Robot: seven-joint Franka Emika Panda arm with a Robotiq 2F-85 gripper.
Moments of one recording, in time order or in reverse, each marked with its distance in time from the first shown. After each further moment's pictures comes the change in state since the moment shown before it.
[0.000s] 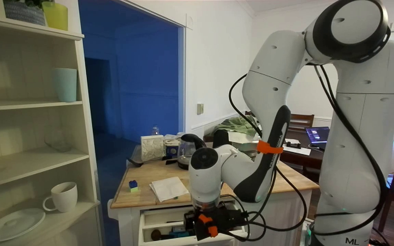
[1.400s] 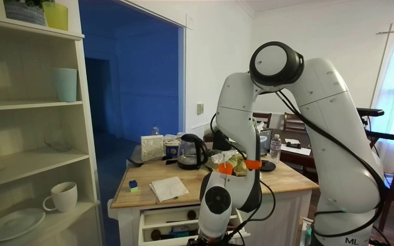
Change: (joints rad) arm -0.002 0.439 -0.097 0.162 -0.860 -0.052 0.792
